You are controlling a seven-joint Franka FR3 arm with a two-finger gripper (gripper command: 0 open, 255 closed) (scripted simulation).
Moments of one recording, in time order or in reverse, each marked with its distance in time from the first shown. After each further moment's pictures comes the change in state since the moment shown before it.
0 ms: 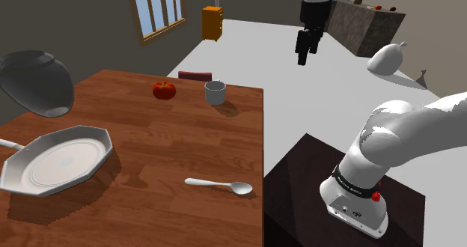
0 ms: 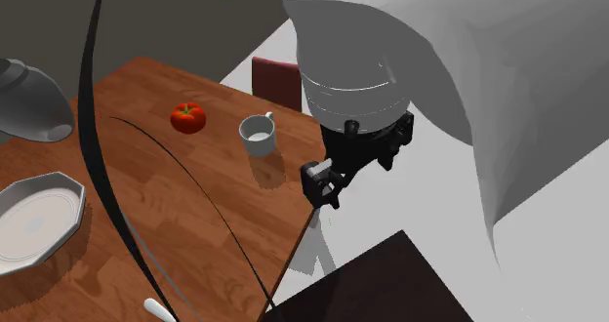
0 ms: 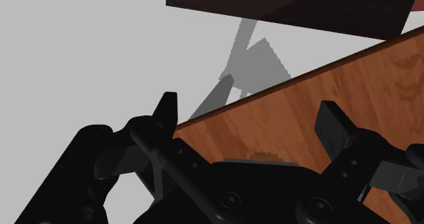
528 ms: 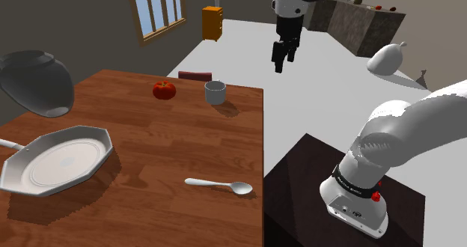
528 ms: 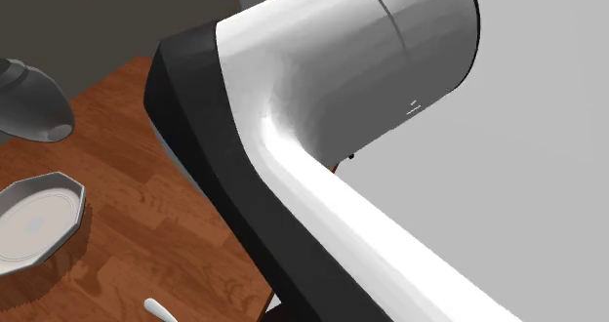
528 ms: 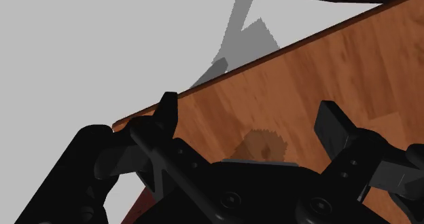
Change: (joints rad) arm 0.003 0.163 0.007 -0.011 0.018 0.194 0.026
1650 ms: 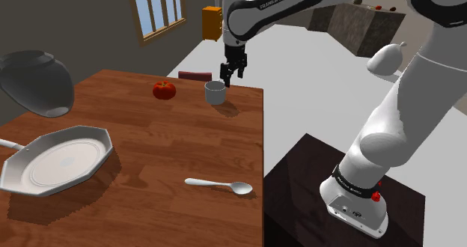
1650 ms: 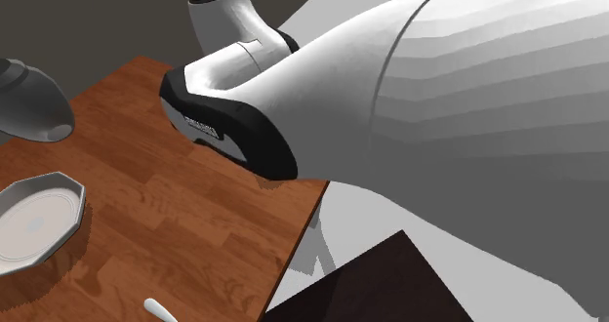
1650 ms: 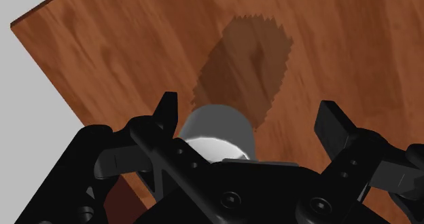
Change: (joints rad) arm 0.010 0.573 0.031 0.224 0.012 0.414 0.056
